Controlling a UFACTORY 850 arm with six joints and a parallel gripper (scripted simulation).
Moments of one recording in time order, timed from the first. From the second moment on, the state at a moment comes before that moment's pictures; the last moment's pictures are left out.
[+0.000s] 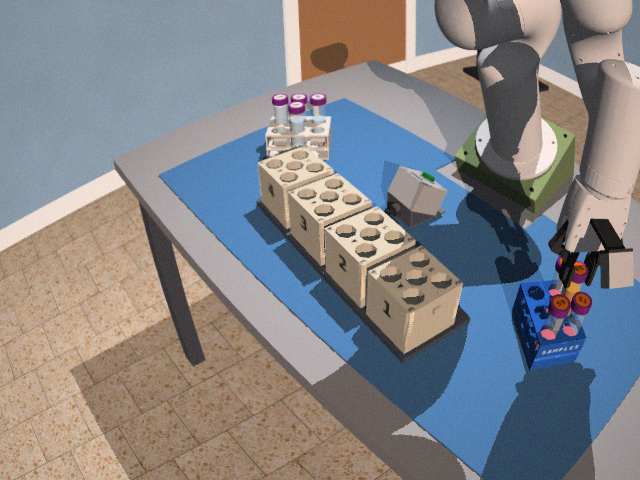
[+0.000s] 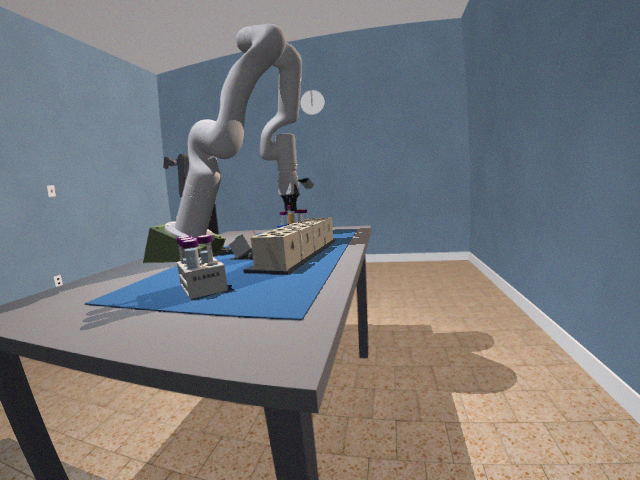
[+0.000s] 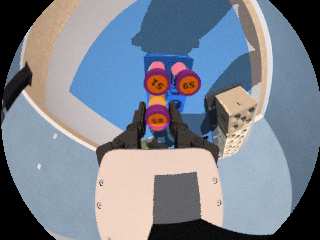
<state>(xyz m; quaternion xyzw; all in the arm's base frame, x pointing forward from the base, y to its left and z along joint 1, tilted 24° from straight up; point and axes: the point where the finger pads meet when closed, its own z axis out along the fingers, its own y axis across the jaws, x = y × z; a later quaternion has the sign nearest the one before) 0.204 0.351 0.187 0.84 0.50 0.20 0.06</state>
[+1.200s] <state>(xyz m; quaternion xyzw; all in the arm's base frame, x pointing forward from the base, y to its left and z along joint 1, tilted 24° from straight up) 0.213 0.354 0.166 0.84 0.50 0.20 0.06</state>
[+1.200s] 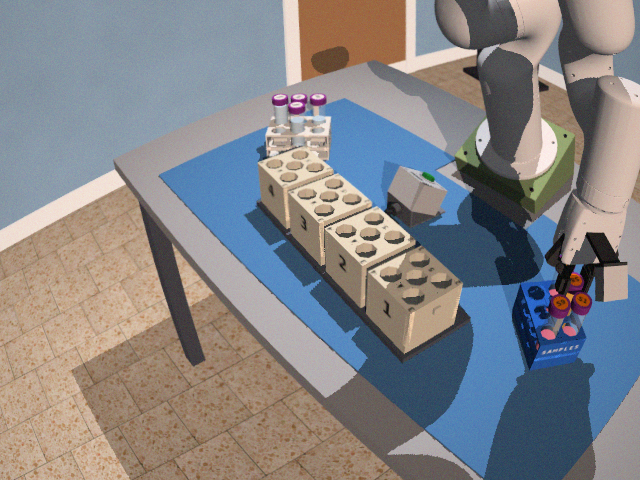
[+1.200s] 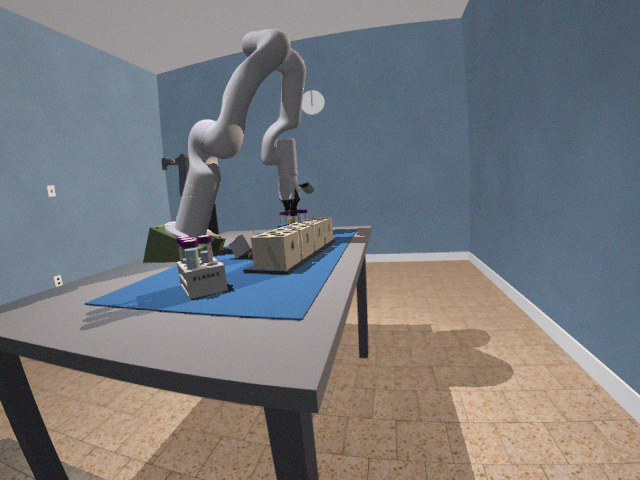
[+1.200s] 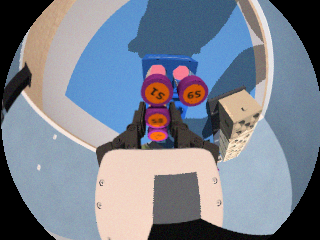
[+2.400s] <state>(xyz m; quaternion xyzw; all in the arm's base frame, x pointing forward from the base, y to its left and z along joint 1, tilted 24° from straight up) 0.211 0.353 0.169 0.84 0.50 0.20 0.06</state>
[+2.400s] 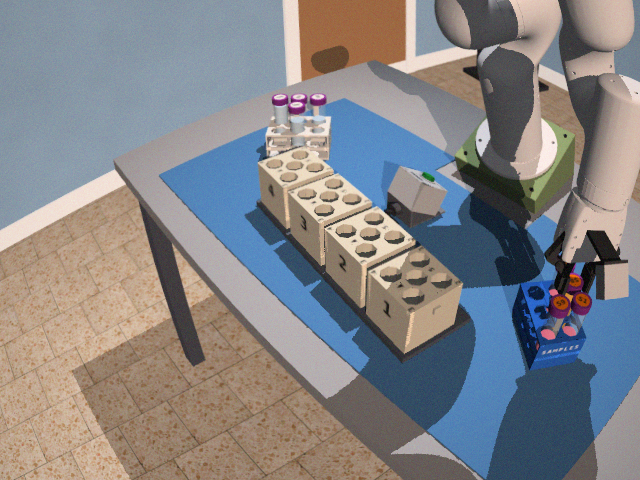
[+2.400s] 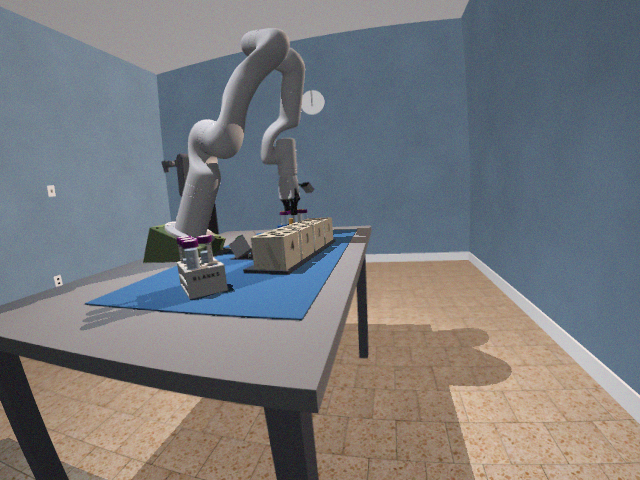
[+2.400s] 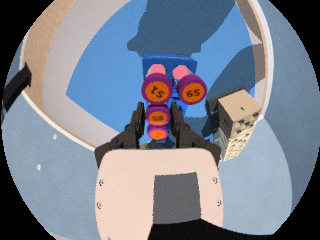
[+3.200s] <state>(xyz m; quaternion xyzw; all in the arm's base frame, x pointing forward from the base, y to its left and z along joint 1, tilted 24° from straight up) 0.196 0.350 0.205 0.84 0.50 0.20 0.06</state>
